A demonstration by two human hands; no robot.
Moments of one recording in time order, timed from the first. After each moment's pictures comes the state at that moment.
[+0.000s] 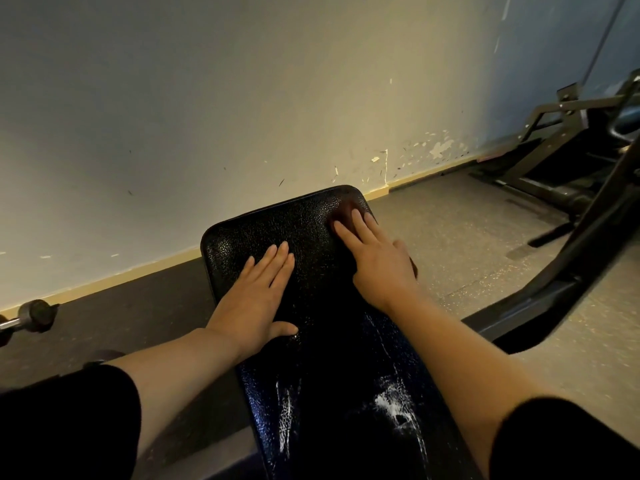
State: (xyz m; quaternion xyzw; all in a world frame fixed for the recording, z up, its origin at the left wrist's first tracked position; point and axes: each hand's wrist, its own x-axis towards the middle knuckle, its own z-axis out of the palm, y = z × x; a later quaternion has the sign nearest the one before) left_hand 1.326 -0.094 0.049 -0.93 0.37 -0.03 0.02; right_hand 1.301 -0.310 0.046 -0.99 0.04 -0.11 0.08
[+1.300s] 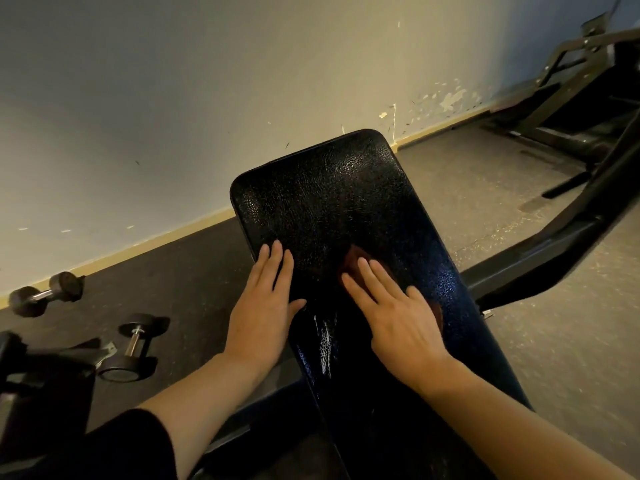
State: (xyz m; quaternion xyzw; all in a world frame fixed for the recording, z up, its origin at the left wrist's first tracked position) left_hand 1.273 -0.042 -0.013 -0.93 0.30 -0.17 -0.07; right_hand 1.180 -0.227 -0.014 -1.00 0.00 -0.05 0.07
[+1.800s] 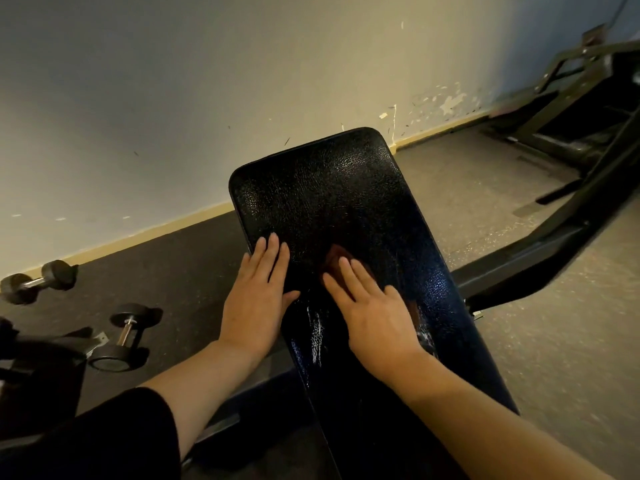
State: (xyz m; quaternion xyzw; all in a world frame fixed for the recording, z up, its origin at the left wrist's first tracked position) left_hand 1.273 -0.041 -0.015 -0.93 0.31 -0.18 -0.03; right_hand 1.181 -0.212 0.001 -1.00 -0.03 -0.01 0.06
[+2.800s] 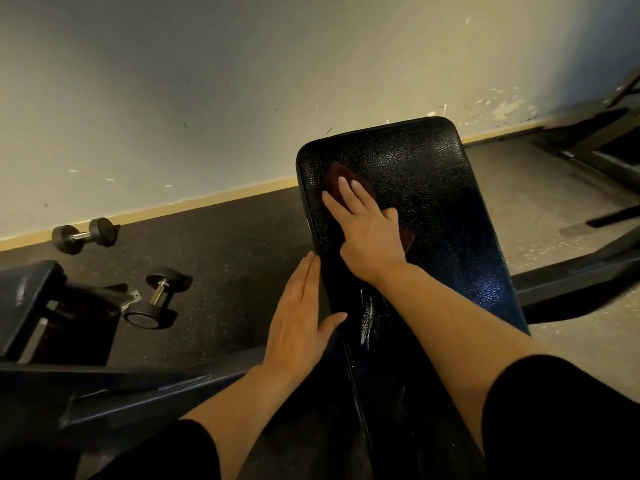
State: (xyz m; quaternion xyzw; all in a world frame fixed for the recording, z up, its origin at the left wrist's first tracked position) left_hand 1.222 -0.013 -0.047 -0.93 0.22 -0.10 -0.29; right_hand 1.273 -0.160 0.034 -0.99 -0.07 -0.11 0.09
